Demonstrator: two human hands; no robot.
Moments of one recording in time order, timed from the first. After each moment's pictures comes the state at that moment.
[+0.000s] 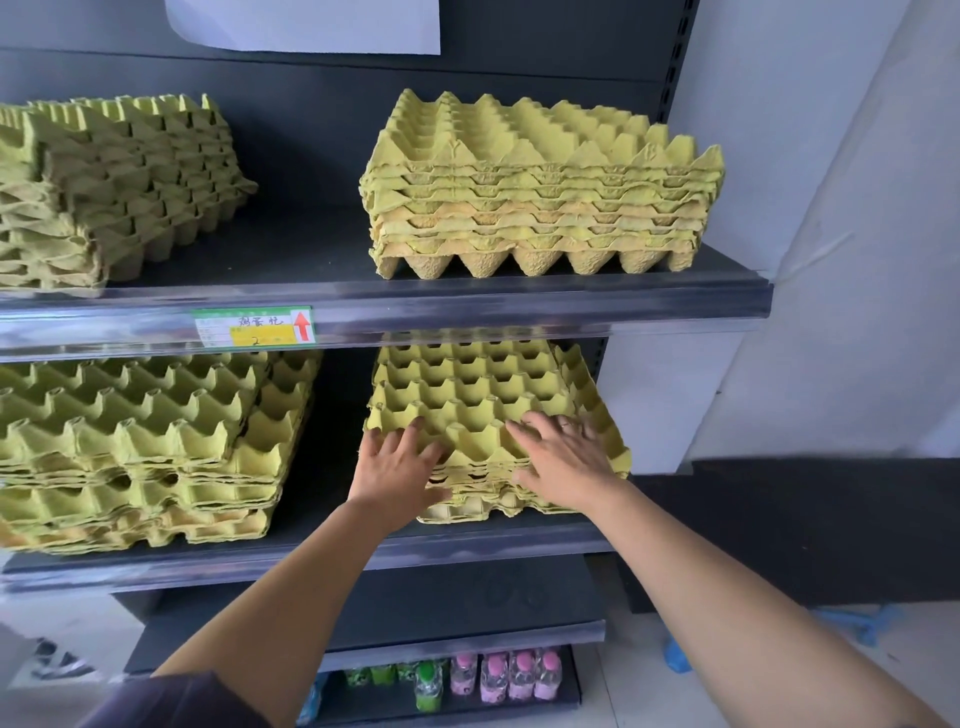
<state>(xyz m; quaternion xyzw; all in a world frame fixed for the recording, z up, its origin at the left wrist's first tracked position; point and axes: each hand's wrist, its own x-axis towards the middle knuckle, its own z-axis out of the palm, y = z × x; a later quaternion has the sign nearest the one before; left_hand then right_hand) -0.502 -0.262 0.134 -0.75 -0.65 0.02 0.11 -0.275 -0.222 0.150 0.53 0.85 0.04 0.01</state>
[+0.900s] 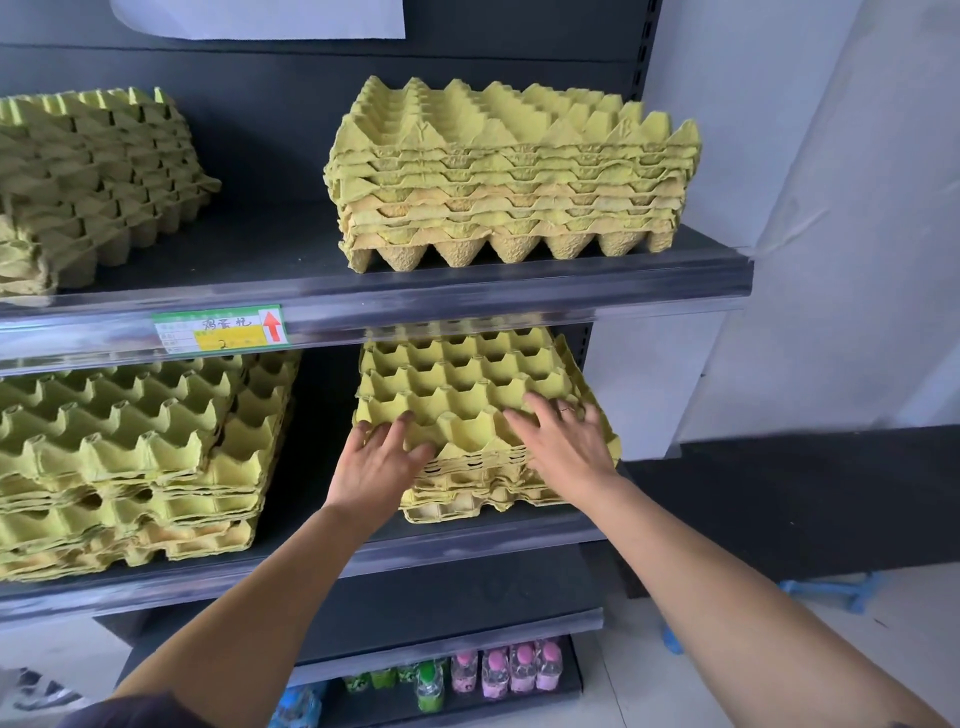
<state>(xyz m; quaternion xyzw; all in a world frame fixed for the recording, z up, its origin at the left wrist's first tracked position) -0.509 -0.265 0.138 -0.78 -0.58 0.00 0.22 -0.268 -0.225 0.144 0.55 0.82 0.16 -0.02</state>
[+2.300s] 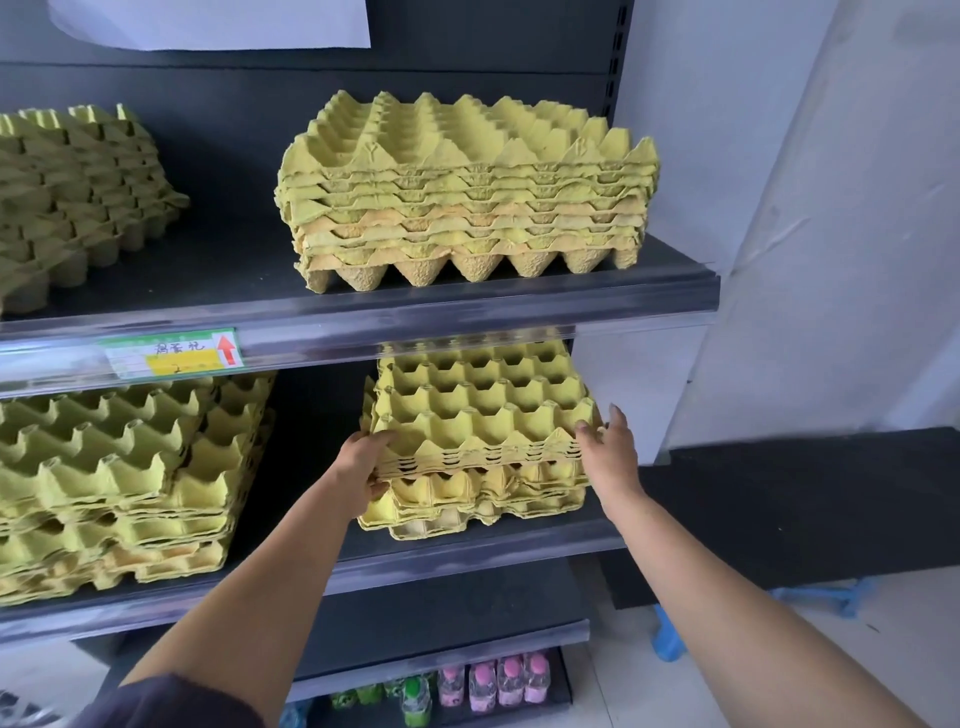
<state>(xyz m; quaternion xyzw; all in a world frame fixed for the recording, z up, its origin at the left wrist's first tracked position) -0.493 -0.209 0.142 -0.26 -0.65 -0.45 -0.56 -0.212 -0.210 0.142 0.71 0.48 -0.29 -0.42</state>
